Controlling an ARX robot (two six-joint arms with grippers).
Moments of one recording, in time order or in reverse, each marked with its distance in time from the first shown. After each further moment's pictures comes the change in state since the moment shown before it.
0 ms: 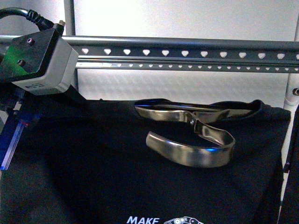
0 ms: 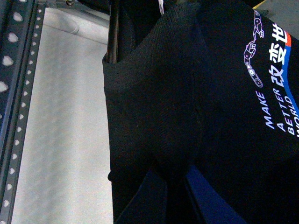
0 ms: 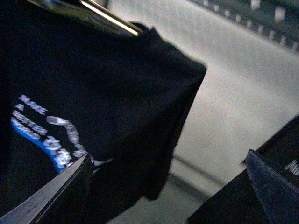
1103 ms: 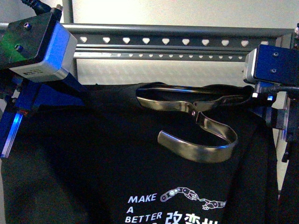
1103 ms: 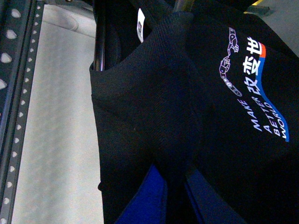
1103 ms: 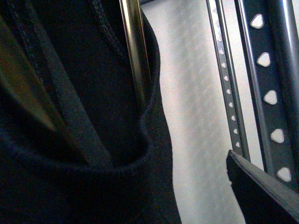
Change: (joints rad) left arm 0.000 0.000 -0.001 0.000 -0.007 0.001; right arm 0.286 0.952 0.833 0.008 0.125 -0.904
